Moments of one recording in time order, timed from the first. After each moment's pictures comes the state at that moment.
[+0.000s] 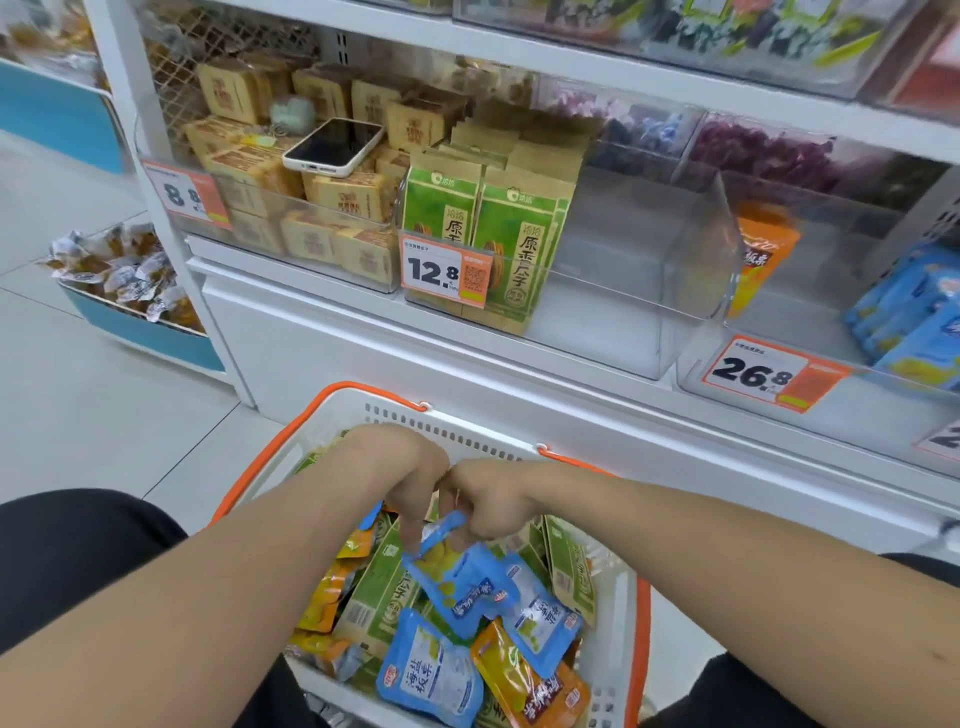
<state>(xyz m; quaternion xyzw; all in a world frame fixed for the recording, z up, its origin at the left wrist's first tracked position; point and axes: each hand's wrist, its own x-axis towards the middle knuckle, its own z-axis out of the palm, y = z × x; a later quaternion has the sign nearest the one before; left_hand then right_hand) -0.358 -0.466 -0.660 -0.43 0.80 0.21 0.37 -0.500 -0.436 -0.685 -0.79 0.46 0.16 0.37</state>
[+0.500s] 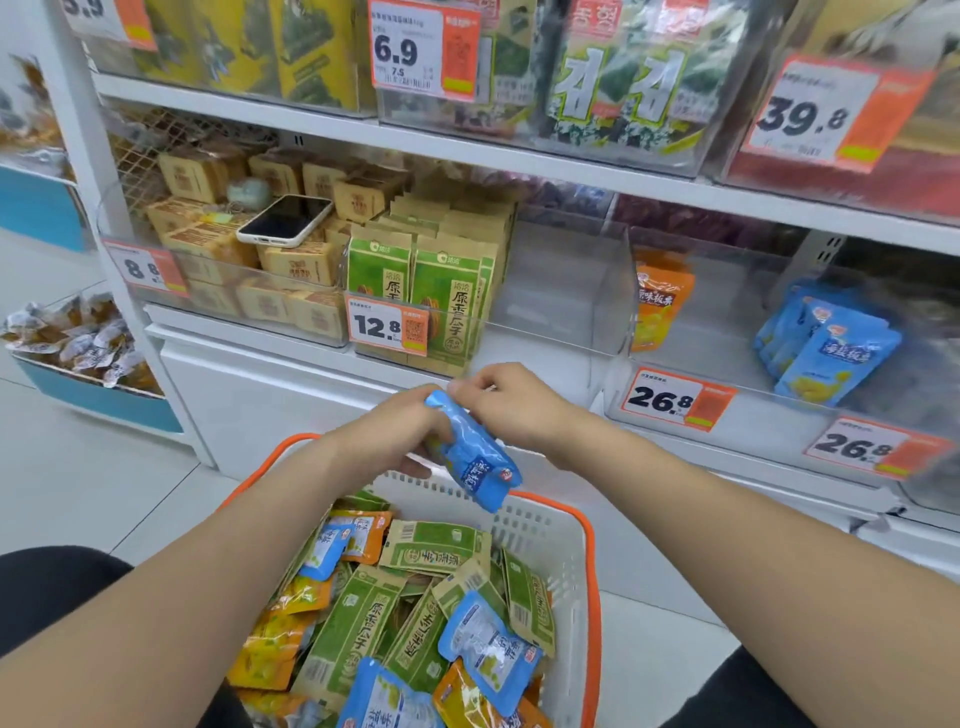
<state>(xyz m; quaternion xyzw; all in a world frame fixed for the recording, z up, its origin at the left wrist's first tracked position) -0.386 -0.453 -0.598 -0.48 0.61 0.59 -0.22 -0.555 -0.443 -0.576 -0.62 0.64 -0.27 0.36</state>
